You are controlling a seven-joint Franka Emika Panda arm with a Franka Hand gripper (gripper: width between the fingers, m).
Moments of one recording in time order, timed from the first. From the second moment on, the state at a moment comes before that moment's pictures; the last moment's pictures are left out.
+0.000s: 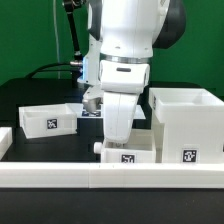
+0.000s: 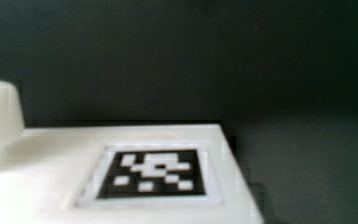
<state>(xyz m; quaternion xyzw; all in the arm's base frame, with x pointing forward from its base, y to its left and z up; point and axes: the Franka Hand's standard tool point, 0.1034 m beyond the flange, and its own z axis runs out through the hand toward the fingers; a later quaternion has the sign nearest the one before) 0.544 -0.003 0.009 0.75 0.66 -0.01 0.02</state>
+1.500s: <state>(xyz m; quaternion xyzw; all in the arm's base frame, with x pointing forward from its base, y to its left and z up) 0.545 0.001 0.009 0.73 0.68 0.00 0.03</state>
